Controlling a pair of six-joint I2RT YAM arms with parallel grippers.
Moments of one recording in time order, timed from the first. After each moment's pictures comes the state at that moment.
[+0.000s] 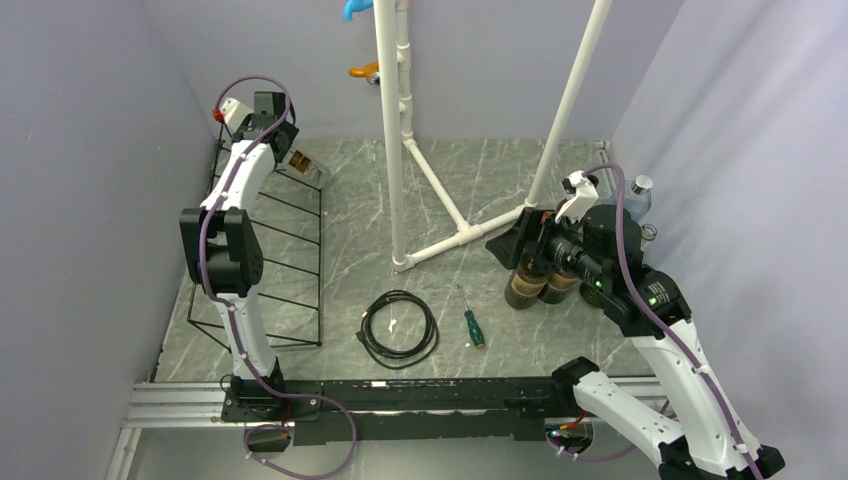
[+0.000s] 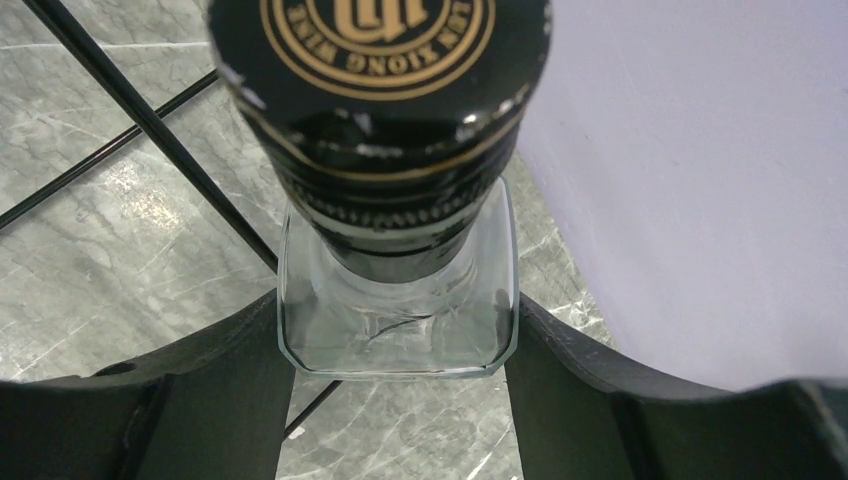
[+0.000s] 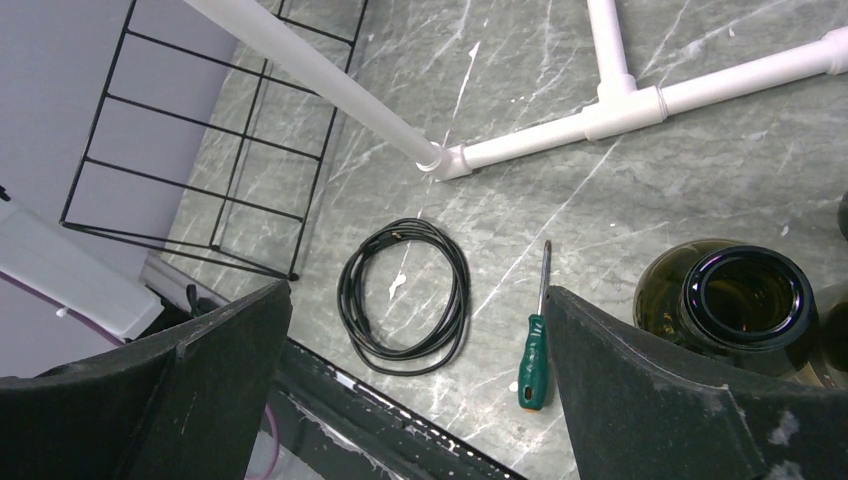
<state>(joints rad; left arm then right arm) -0.02 2.03 1.86 -0.54 -0.47 -1.01 0.45 0.78 1.13 -0.76 -0.16 0.50</state>
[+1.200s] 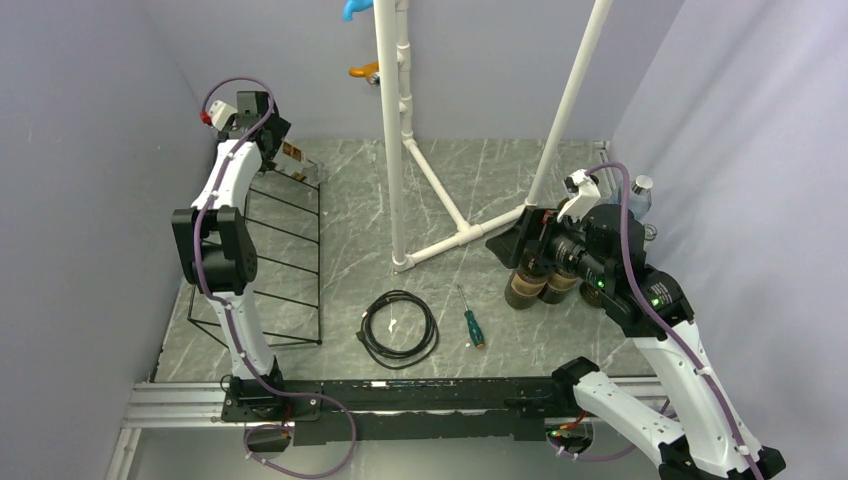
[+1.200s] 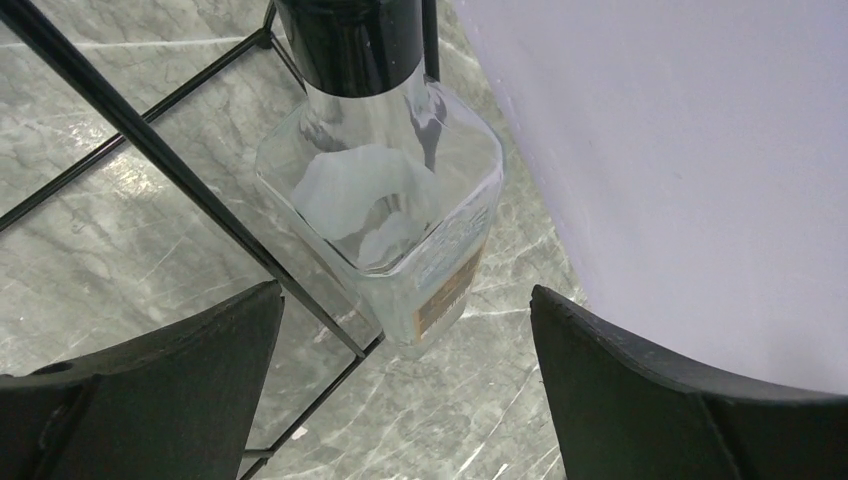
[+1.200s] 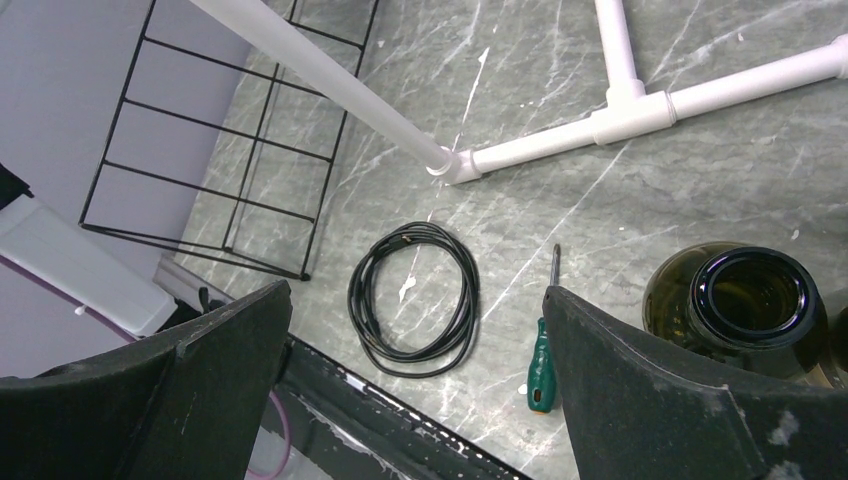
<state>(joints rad) 0.05 2.04 1.88 -0.55 -0.35 -1.01 0.45 0.78 1.15 -0.76 -0.17 0.52</state>
